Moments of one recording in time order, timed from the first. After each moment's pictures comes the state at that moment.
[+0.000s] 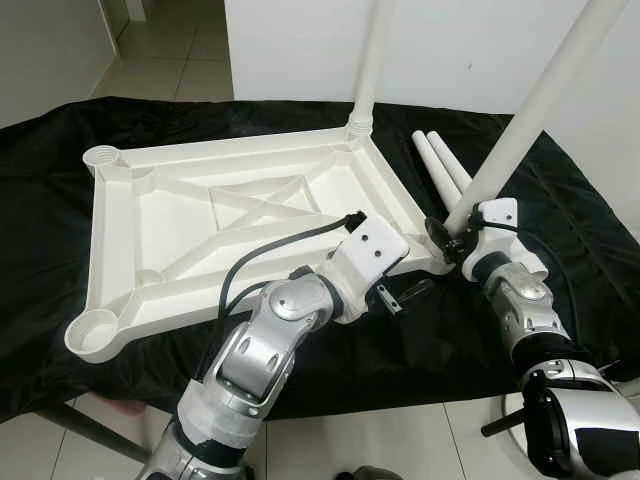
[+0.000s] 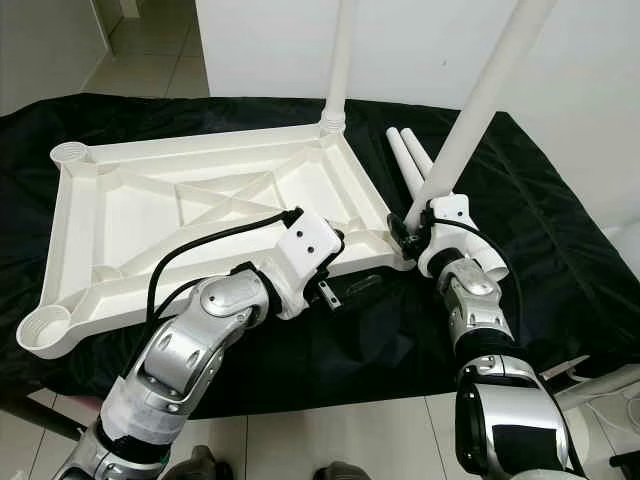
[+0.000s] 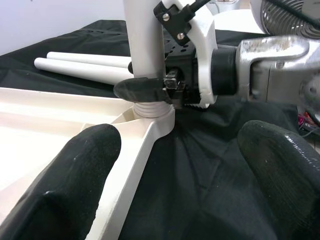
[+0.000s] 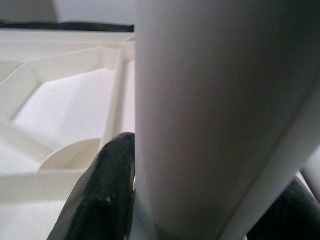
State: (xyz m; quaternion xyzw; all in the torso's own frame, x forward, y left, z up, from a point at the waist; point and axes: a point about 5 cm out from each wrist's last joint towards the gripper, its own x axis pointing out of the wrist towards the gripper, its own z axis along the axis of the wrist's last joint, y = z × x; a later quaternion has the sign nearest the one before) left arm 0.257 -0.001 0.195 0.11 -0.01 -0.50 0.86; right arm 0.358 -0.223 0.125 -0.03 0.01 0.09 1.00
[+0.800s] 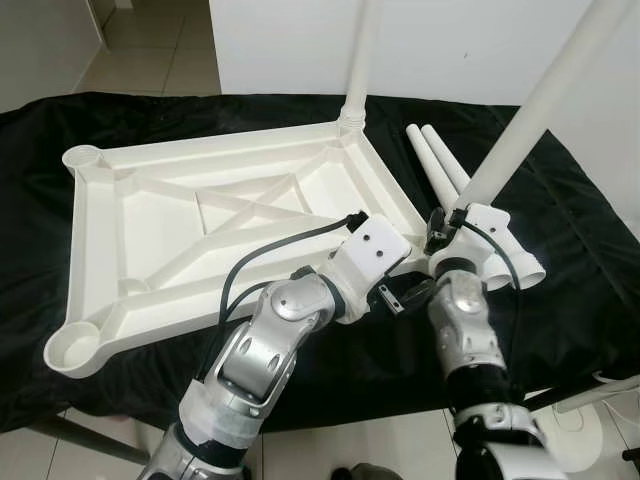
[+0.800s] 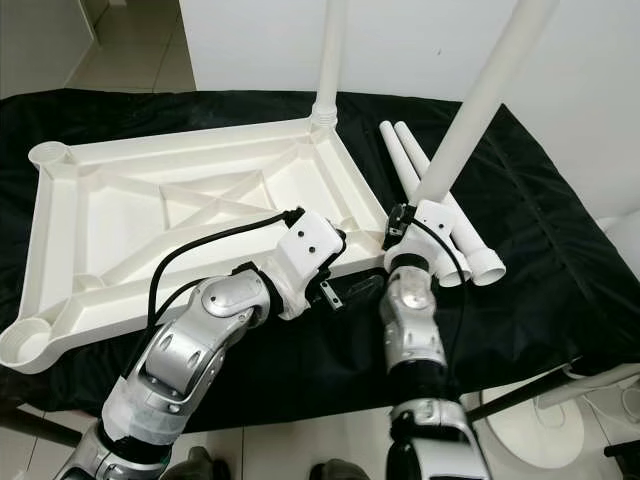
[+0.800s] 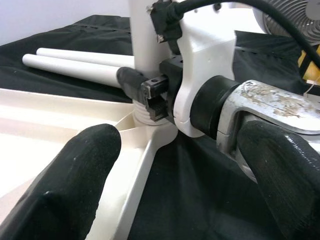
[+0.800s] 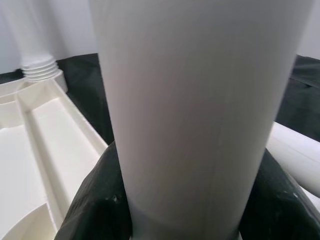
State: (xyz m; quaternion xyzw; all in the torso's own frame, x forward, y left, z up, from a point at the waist) left arm 0.256 -0.003 0.195 0.10 -0.01 -0.50 0.86; right arm 0.330 -0.167 0.134 0.08 -0.04 -0.18 0.98
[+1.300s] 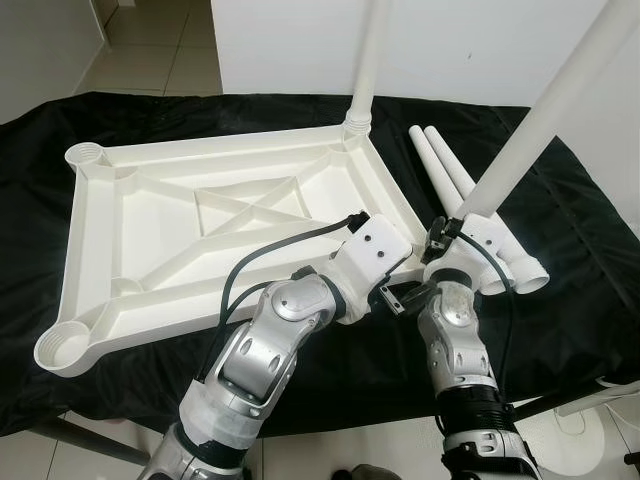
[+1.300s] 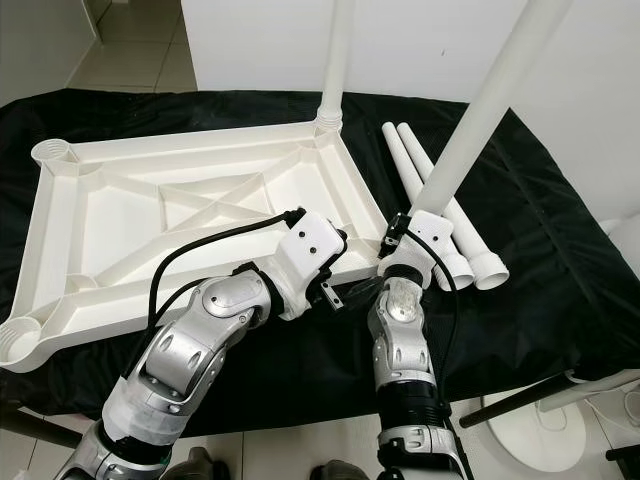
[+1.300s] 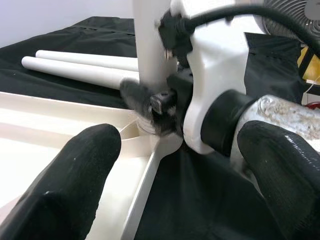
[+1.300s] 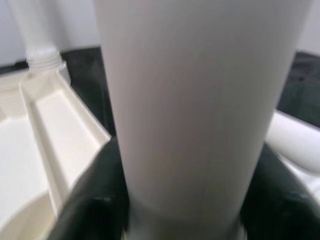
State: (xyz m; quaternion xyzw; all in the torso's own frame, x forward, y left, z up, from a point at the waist) left arm 0.255 -0.004 0.196 0.10 -0.01 -0.50 0.86; right arm 0.315 -0.157 0.131 0.07 -0.05 -0.15 0.98
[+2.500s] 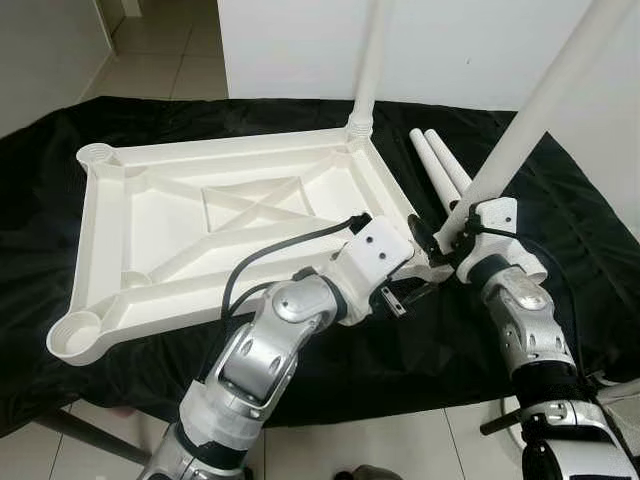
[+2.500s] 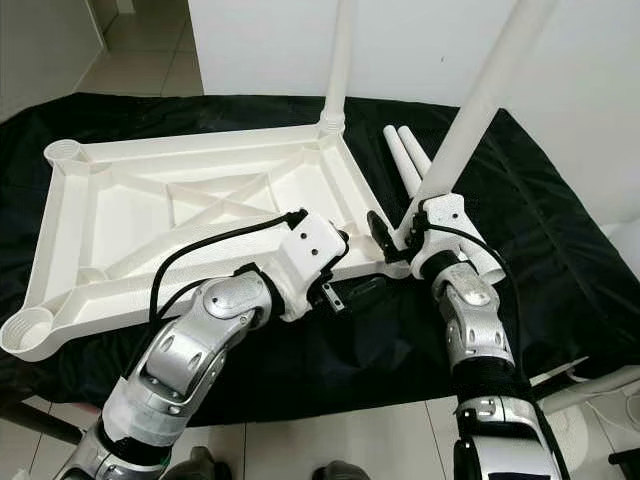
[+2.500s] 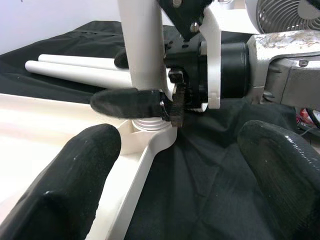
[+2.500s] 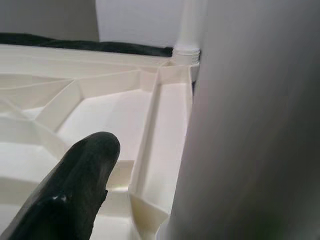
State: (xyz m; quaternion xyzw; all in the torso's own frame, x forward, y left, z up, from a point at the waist) left arm 0.254 -0.004 0.196 0.11 -0.01 -0.51 0.86; right arm 0.337 -0.206 0.148 -0.05 -0.05 0.19 0.98
